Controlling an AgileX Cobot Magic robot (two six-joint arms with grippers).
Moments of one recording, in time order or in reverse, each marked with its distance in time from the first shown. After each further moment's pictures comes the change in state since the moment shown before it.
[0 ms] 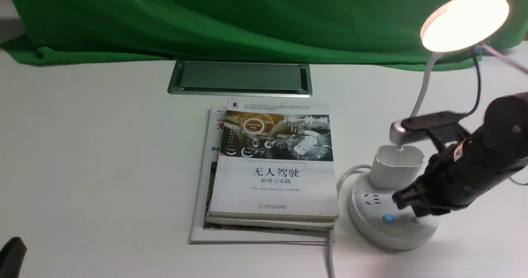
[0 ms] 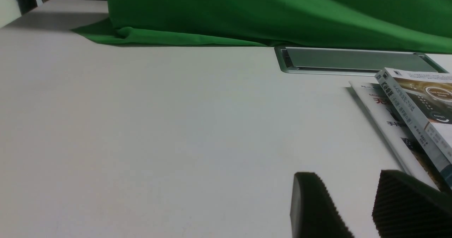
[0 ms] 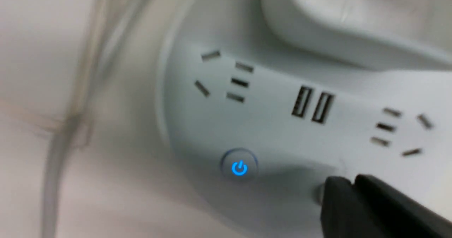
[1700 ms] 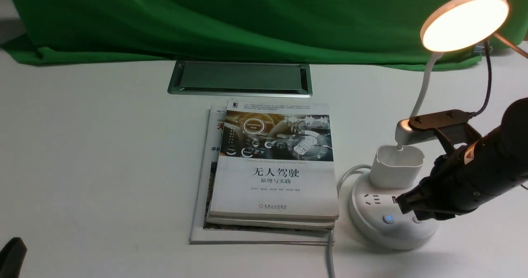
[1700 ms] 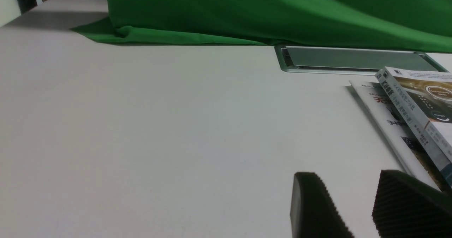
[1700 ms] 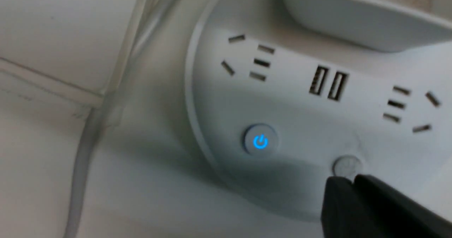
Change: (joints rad) right arm 0.010 -0.030 0.043 0.035 -0.008 -0.019; left arm 0.000 0.000 0.000 0.000 0.002 0.000
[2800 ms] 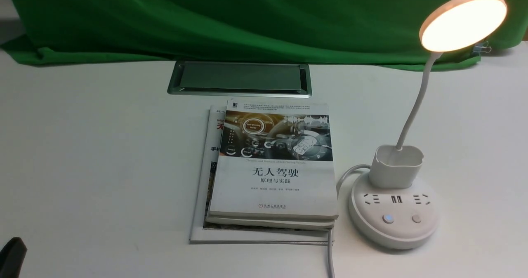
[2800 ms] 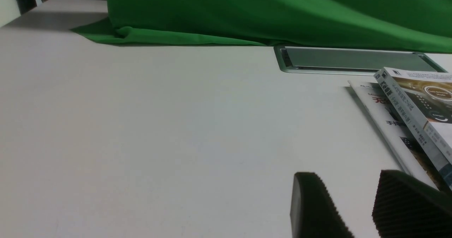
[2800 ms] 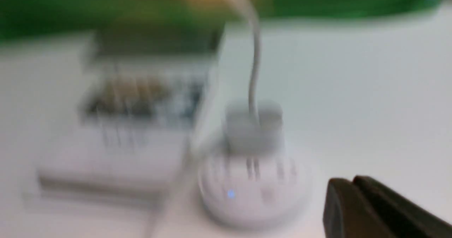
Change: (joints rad) right arm -0.159 -0.970 0.255 0.037 0.079 0.052; left arm 0.000 0.000 0.000 0.000 0.000 0.000
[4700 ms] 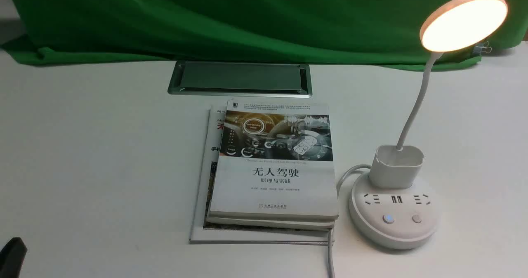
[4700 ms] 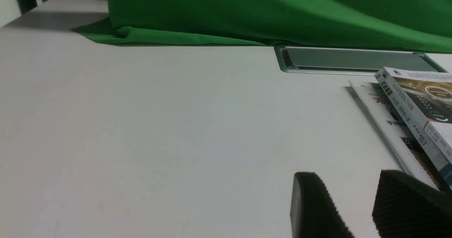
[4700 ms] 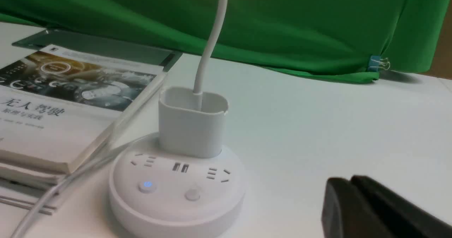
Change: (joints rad) right arm -0.031 -0.585 0.654 -0.111 -0.572 -0.140; left arm 0.000 0.000 0.000 0.000 0.001 0.000
